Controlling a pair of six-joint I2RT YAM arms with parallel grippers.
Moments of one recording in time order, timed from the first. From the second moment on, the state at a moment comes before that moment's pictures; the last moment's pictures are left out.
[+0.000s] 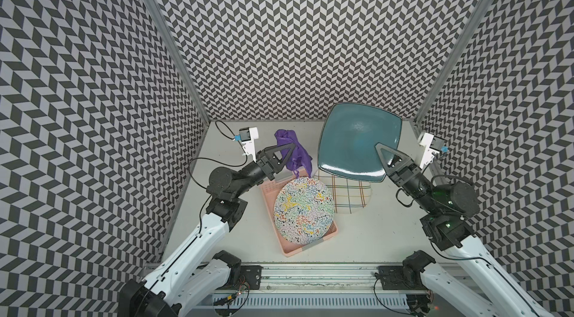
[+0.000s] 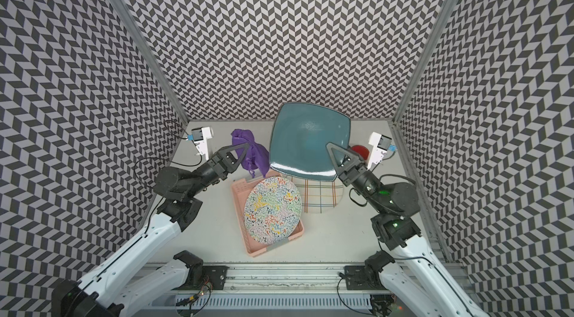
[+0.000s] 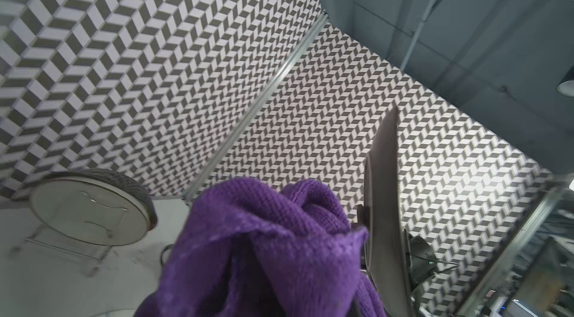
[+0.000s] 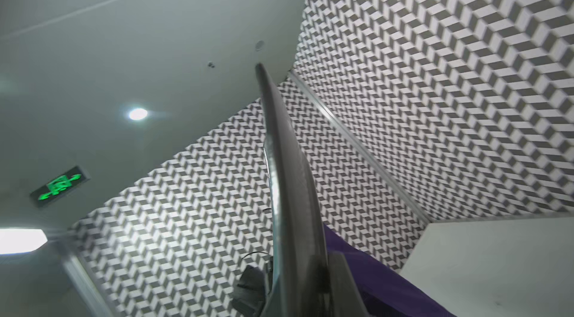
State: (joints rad) left arm -0.41 0.96 0.67 0.80 0.63 -1.08; right arm 0.47 0.71 0.70 0.55 -0.39 1.07
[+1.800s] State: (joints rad) left arm -0.94 0.75 0.63 0.76 0.27 -0.94; right arm 0.36 0.92 0.72 0.65 -0.45 1.11
